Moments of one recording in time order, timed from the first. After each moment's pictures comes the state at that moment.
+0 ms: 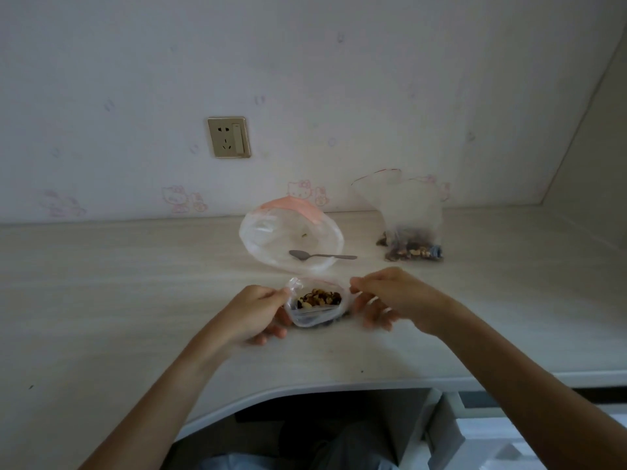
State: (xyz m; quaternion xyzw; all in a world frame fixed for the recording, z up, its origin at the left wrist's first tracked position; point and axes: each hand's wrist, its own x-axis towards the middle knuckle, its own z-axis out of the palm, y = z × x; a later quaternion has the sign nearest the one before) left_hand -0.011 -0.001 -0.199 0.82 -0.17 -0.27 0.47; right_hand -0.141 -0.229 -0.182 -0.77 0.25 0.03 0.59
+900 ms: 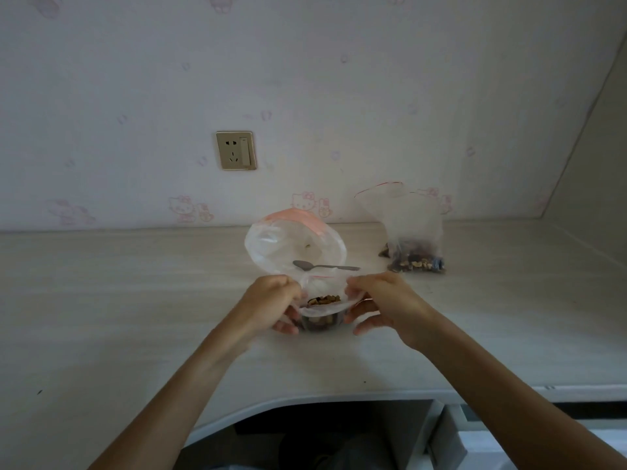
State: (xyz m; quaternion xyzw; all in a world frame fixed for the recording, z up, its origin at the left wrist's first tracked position) left_hand -0.016 -0.017 -0.174 0.78 -0.21 -0.24 0.54; right_hand -0.137 -0.206 -0.176 -0.69 0.23 -0.06 0.68
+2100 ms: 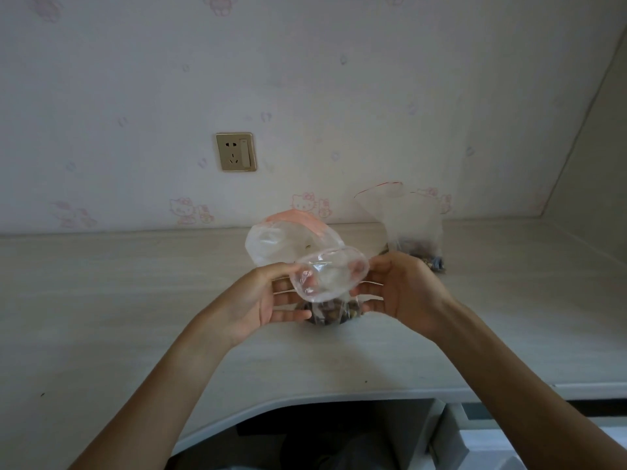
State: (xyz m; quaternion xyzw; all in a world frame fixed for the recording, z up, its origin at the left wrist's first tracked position) left_hand -0.007 -0.006 -0.156 0.57 -0.19 -0.43 0.67; right_hand -0.148 -0.224 -0.161 -0.54 0.10 -0.05 0.83
